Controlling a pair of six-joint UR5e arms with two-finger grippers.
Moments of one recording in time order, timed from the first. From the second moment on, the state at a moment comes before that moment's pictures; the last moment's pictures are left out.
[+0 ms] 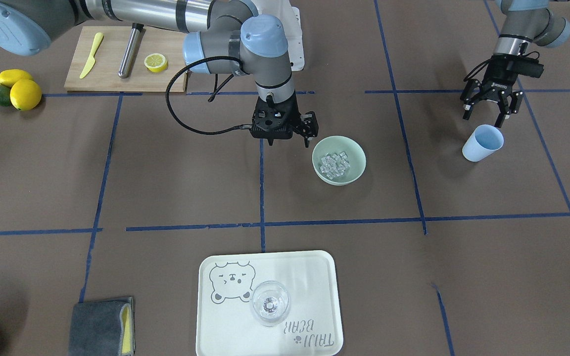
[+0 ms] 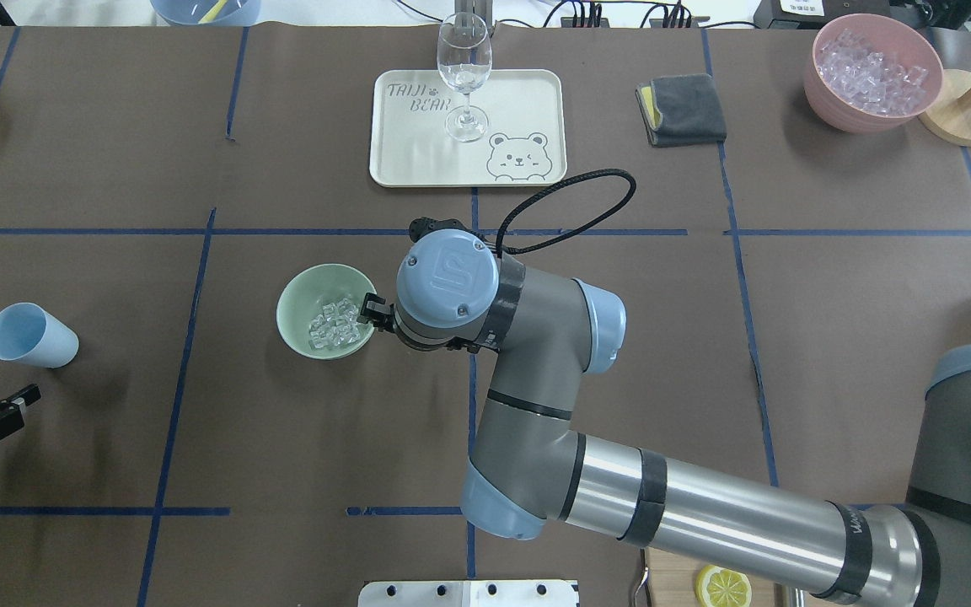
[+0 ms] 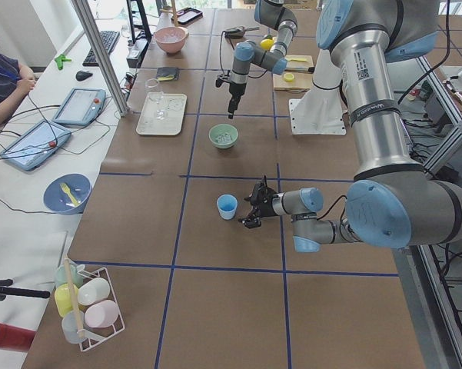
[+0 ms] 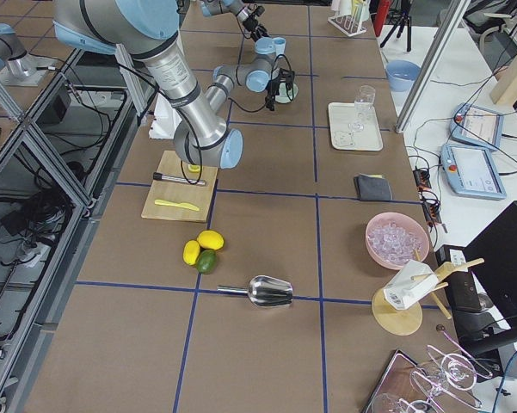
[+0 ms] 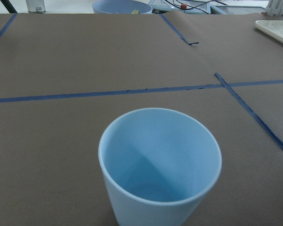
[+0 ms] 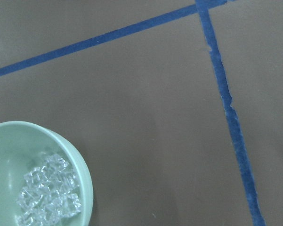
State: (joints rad) left arm -0.24 -1.10 -1.62 -3.20 -1.02 -1.12; right arm 0.40 -0.68 1.43 -1.35 1.73 1.56
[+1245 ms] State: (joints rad) left arm -0.25 -0.94 -1.82 -3.19 -1.18 -1.12; right arm 0.39 -0.54 1.17 -1.29 1.72 1.55
